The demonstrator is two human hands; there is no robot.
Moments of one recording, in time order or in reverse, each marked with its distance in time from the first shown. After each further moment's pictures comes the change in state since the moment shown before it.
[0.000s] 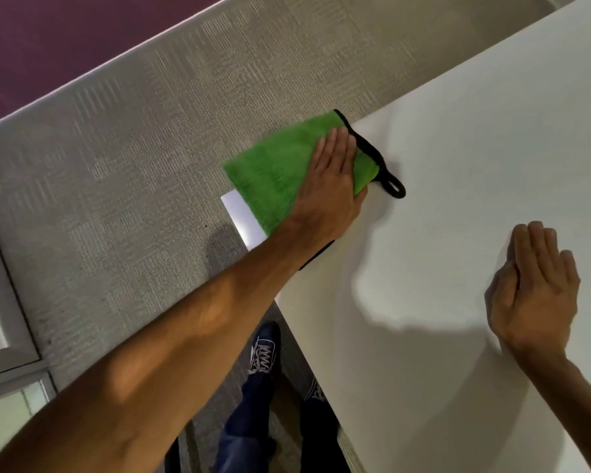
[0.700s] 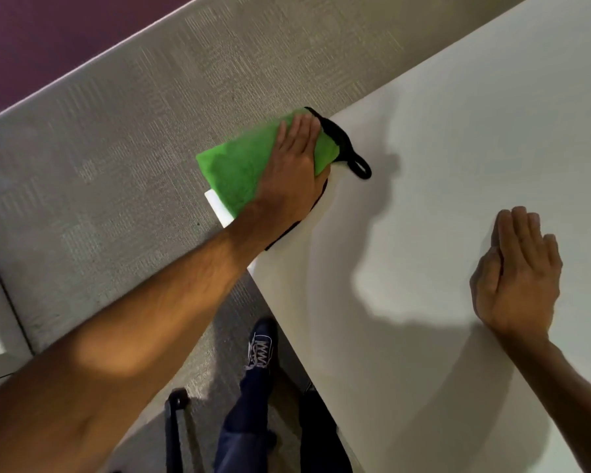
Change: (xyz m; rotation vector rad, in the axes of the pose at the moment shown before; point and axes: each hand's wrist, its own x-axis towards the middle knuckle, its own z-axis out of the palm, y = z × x) left_hand 0.007 -0.032 -0.006 -0.052 0.010 -0.028; right_hand 0.000 0.005 0.011 0.006 0.048 -0.019
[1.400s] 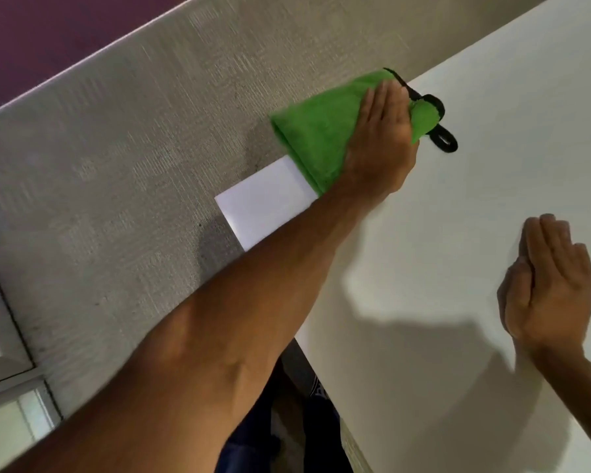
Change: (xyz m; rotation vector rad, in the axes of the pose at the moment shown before) left_hand 0.073 0.078 0.008 0.062 0.002 0.032; right_hand 0.006 -0.005 -0.010 0.011 -0.048 0.016
